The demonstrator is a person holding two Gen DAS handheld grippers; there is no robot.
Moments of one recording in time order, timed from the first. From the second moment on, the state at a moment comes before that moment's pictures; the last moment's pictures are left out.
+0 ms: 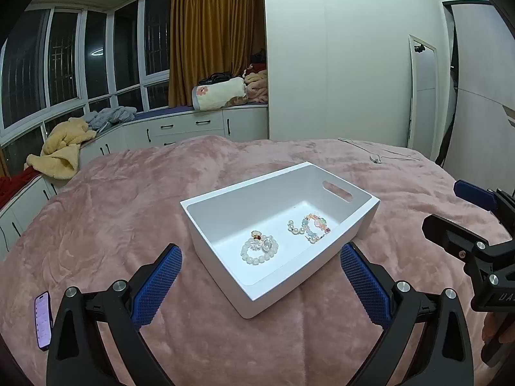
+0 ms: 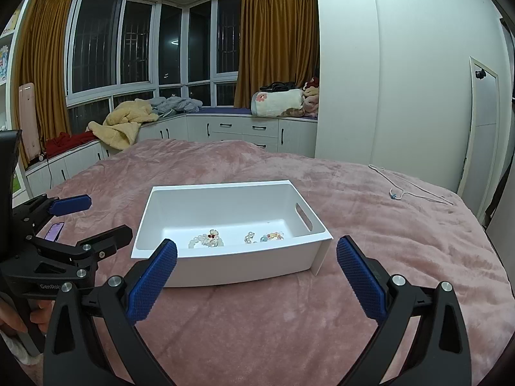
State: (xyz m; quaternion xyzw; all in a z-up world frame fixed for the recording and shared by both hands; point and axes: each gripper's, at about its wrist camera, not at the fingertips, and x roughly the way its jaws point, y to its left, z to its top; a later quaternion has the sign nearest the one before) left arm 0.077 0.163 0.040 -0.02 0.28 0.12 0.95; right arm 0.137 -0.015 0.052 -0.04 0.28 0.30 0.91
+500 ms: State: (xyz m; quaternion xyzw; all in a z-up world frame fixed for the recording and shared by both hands) left arm 0.077 0.166 0.039 -0.02 0.28 0.11 0.95; right arm 0.138 -0.015 0.051 -0.04 0.28 0.30 0.91
